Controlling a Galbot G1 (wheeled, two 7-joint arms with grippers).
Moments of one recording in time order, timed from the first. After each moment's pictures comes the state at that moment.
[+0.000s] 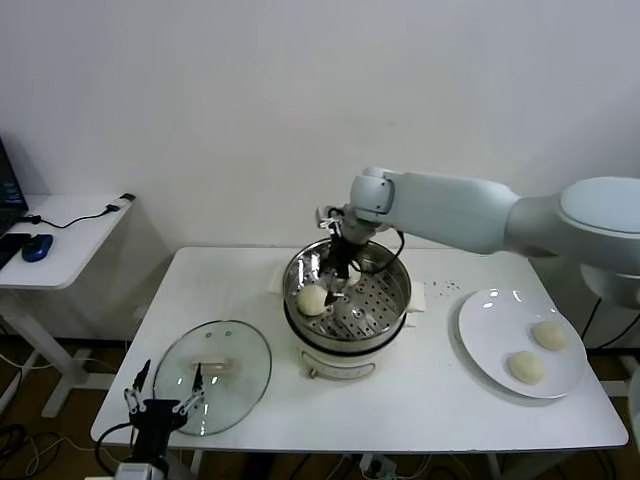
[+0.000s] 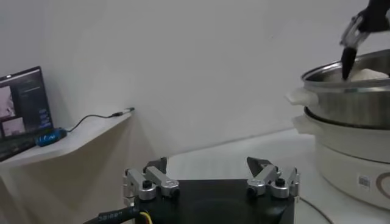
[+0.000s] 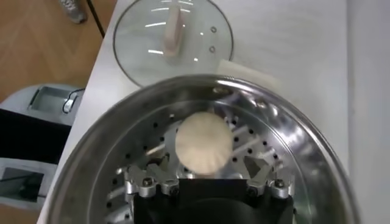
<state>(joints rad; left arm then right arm) 1.77 -1.50 -0.66 -2.11 0.11 0.01 -0.05 0.68 1.18 -1.52 1.11 0.81 -0.31 -1.03</state>
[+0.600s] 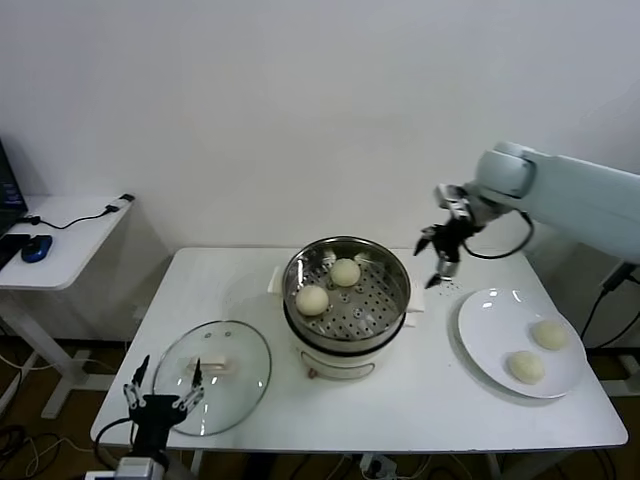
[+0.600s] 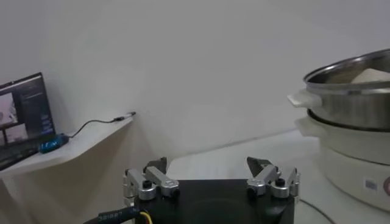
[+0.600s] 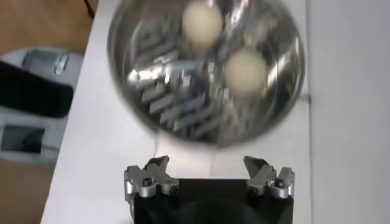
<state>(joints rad) 1.75 -1.50 -0.65 -2.12 0.14 0.03 -0.05 0.64 0.68 -1.43 1.24 0.46 -0.18 -1.14</state>
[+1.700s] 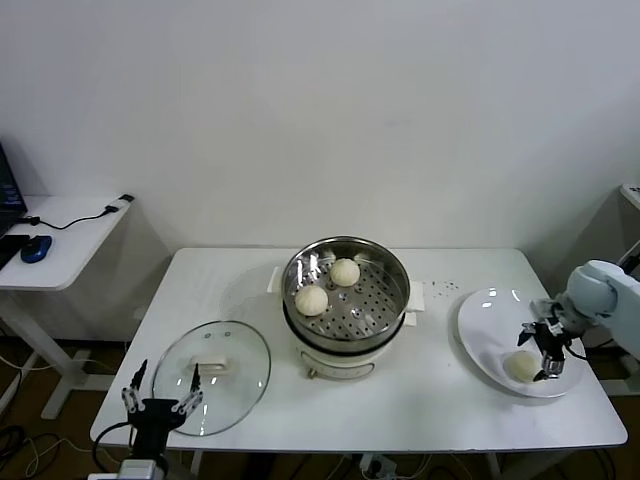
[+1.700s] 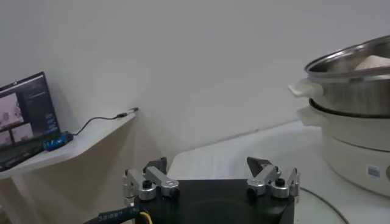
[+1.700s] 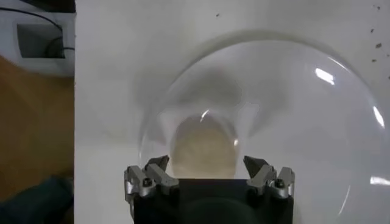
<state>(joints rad) 1.76 -1.51 -0.66 -2.12 0.18 0.04 -0.06 -0.05 0.52 -0.85 1.09 -0.06 -0.04 -1.15</state>
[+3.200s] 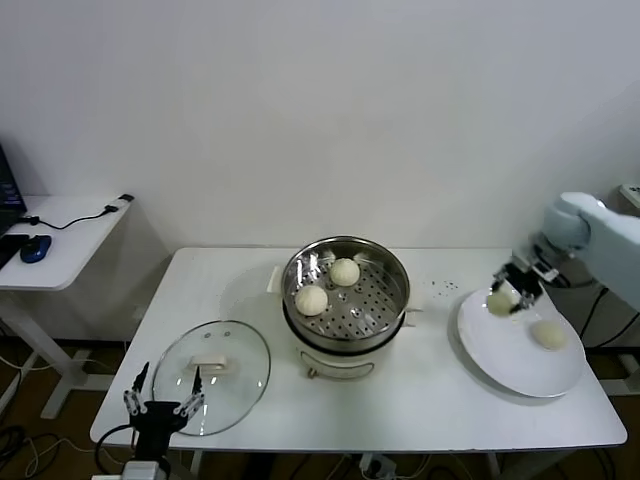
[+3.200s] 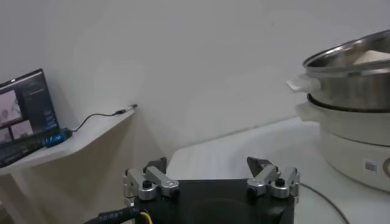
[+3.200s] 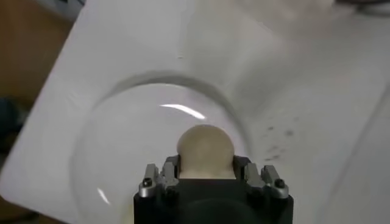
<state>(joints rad) 1.77 -1.52 -0.64 -2.11 0.19 0.05 -0.07 0.48 0.72 -1.13 1.12 -0.09 0.38 -1.25</state>
